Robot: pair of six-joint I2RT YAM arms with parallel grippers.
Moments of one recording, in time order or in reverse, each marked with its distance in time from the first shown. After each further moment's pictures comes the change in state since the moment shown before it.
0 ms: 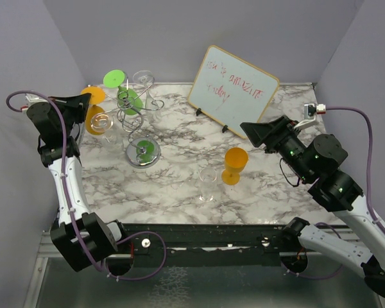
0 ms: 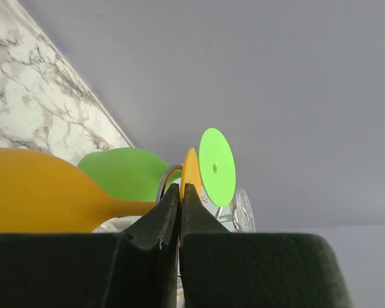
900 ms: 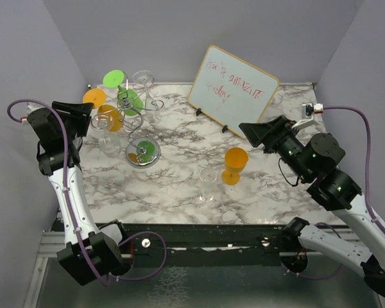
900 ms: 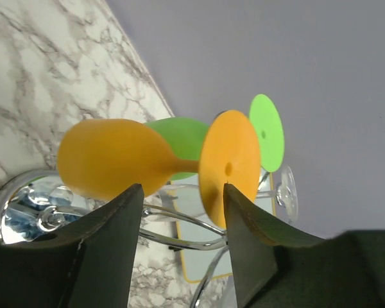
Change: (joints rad) left arm 0.000 -0.126 0.021 -0.309 -0.061 0.127; right arm 0.000 0.007 0.000 -0.006 -0.003 0.003
